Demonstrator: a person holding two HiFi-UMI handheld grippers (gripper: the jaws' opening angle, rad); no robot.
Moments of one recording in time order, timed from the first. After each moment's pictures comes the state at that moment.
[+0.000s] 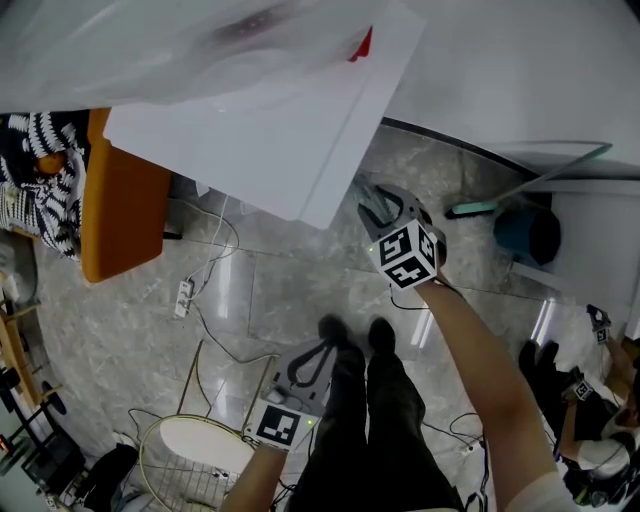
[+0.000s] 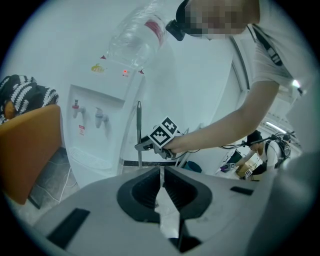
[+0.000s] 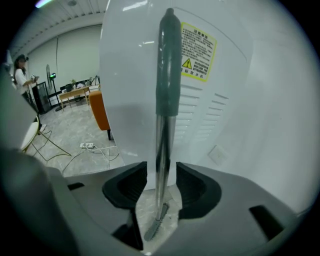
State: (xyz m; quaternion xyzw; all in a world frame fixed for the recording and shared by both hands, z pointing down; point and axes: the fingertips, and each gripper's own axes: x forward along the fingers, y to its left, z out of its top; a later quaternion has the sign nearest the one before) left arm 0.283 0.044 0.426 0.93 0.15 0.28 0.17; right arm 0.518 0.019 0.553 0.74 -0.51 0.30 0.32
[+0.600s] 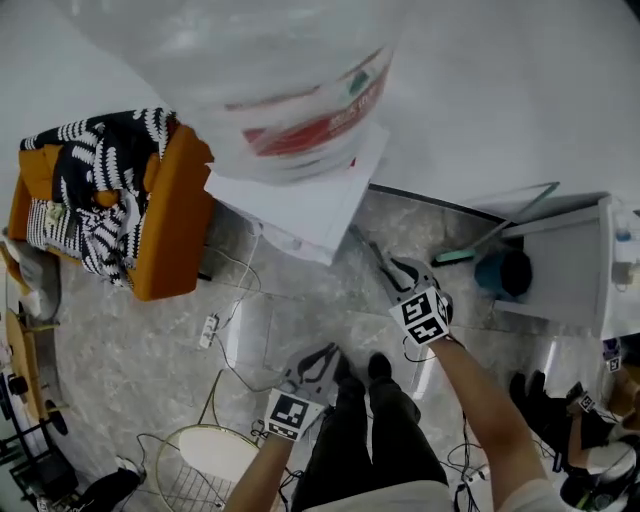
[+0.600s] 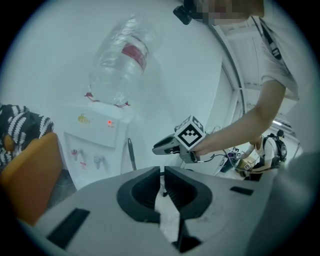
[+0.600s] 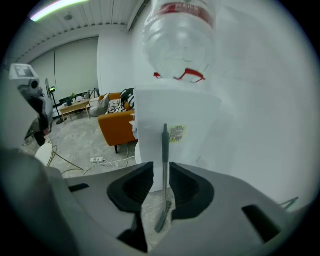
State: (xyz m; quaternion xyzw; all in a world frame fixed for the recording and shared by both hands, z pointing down) left arm 0.285 0.039 0.295 0.95 0.17 0.24 0.11; right arm 0.468 0.076 0.363 0.77 -0.50 0.30 0.27
